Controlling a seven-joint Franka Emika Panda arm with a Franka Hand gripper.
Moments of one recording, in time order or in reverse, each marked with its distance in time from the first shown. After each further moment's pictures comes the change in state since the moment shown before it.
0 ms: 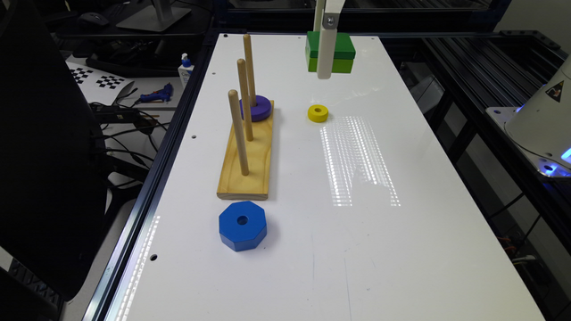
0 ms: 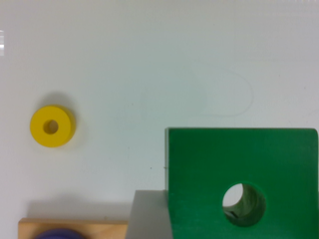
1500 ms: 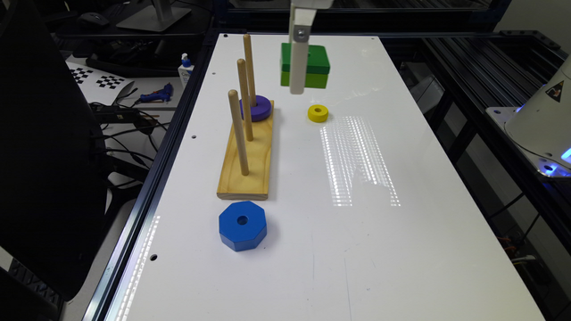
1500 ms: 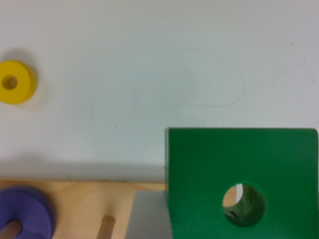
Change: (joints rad) arm 0.002 0.124 0.052 0.132 -0.002 0.023 0.049
